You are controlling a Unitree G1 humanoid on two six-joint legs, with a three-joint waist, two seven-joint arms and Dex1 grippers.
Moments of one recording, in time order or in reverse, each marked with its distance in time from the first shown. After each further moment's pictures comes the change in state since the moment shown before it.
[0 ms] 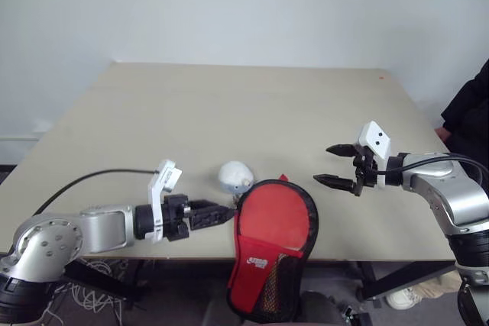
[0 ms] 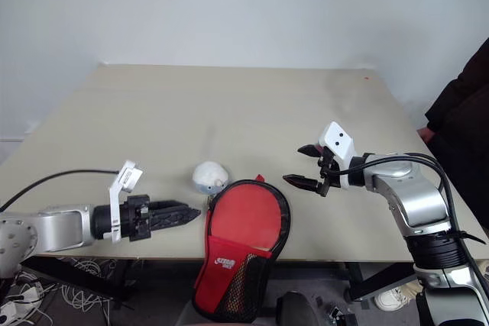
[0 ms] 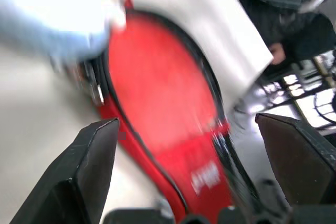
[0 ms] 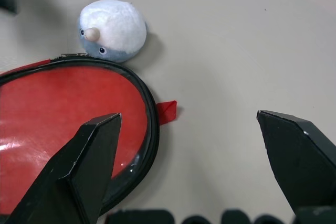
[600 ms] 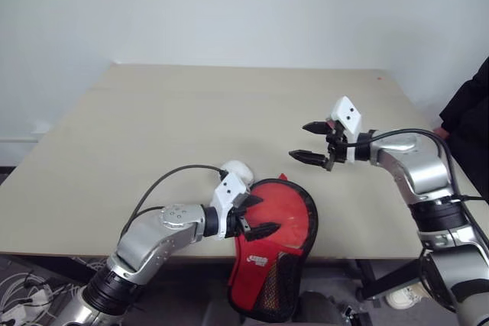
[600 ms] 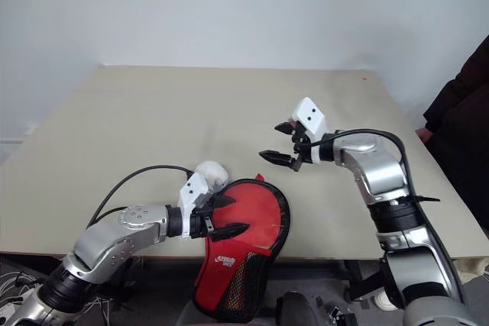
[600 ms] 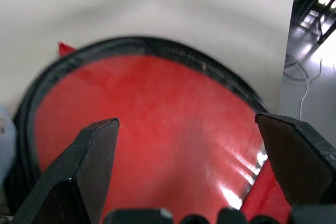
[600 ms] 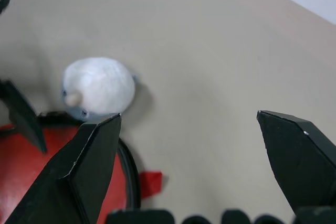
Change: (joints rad) left arm -0.053 -0.301 -0.407 0.063 0.757 -0.332 -0.226; right arm -0.274 0.220 0.097 0.275 -0.087 -0.072 -0.035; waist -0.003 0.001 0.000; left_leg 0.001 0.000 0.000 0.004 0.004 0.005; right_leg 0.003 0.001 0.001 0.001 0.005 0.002
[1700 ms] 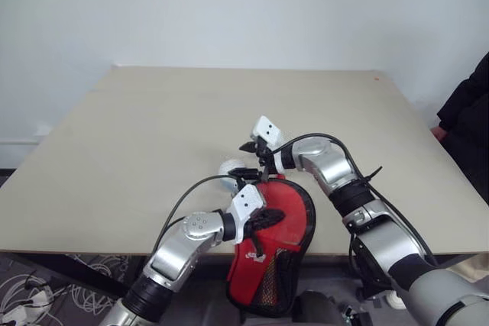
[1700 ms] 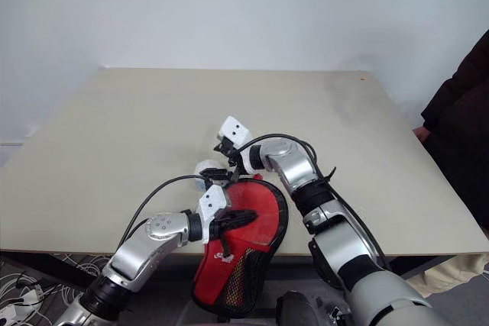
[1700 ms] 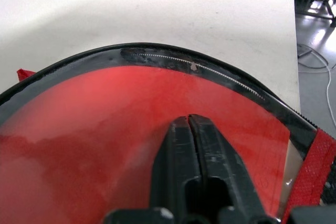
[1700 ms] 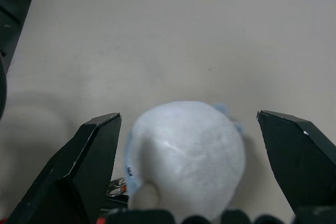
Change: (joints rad) left arm 0.047 -0.206 -0.027 0.156 0.330 -0.265 -0.120; right arm -0.192 0.404 0.144 0.470 -0.166 -0.152 0.037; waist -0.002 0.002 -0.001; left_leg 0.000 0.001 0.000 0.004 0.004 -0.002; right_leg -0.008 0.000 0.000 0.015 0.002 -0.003
